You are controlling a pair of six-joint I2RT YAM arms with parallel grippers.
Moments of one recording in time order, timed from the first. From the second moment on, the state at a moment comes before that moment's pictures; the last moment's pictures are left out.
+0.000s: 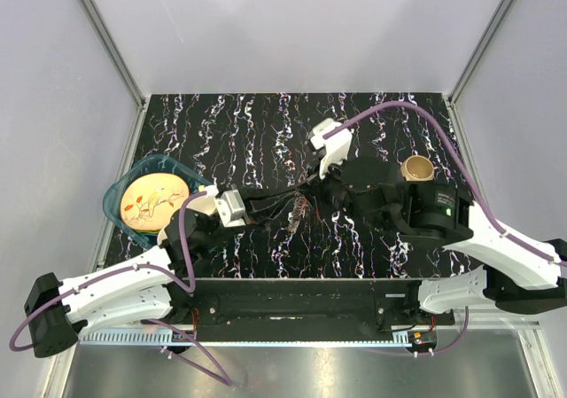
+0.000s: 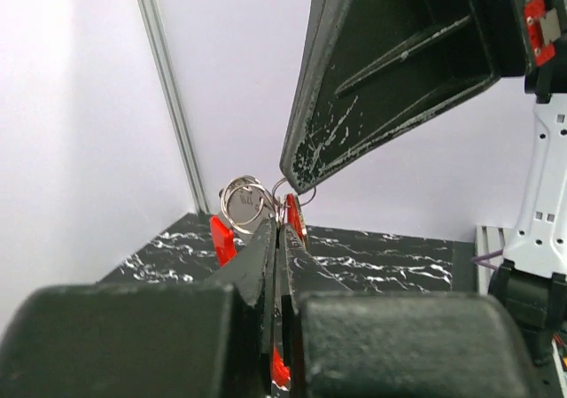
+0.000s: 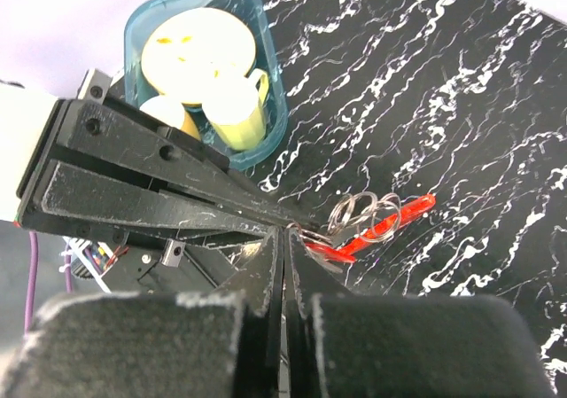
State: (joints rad) left arm -1.01 0.84 0.54 0.74 0.19 0.06; right arm 1.30 1.23 1.67 -0.82 0.44 0.31
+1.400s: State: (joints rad) left arm -1.00 0.77 0.43 0.97 0.28 -0.05; right arm 1.30 0.87 1.16 -0.39 0.15 -0.09
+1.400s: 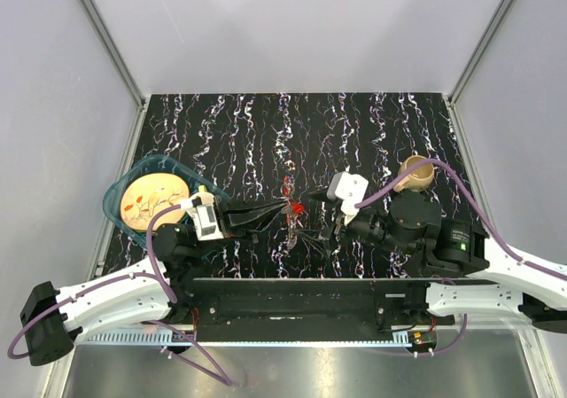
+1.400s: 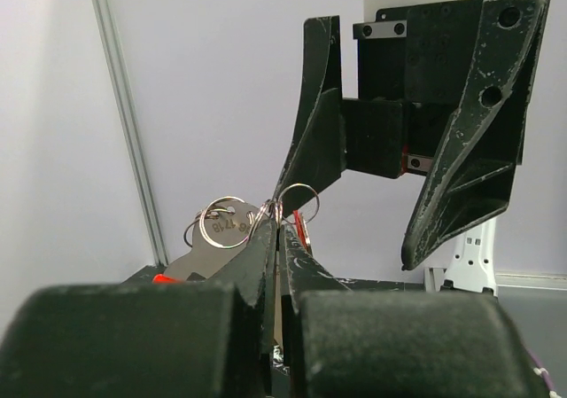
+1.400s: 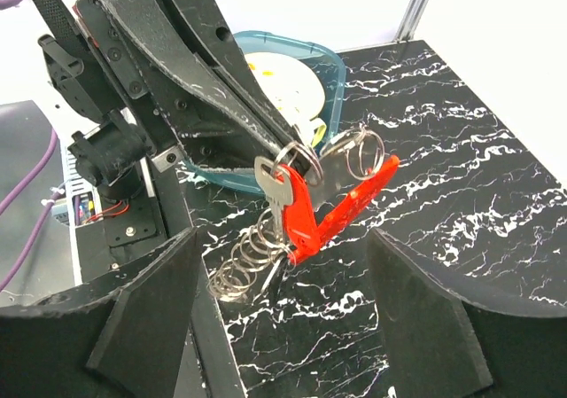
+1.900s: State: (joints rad) left arm -1.00 0.77 0.43 0.96 0.29 -0.06; right arm 1.30 0.96 1.17 -0.36 0.14 -0.16
